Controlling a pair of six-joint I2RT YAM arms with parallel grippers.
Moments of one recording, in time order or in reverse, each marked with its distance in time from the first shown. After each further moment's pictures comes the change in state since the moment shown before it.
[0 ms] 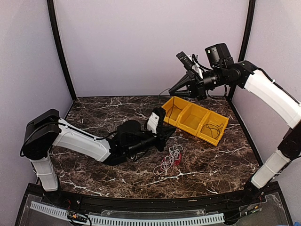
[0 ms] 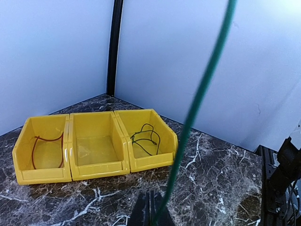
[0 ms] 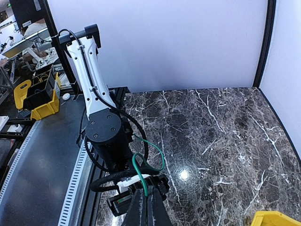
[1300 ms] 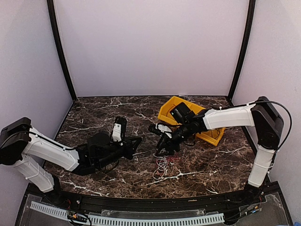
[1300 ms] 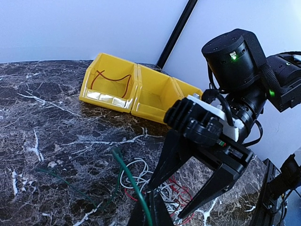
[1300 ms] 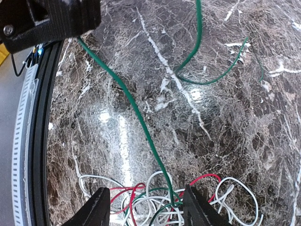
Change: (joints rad) left arm 0.042 -0.351 -0.470 -0.027 -0.182 -0.332; right arm 0.186 0.280 -0.525 0.407 0.352 0.031
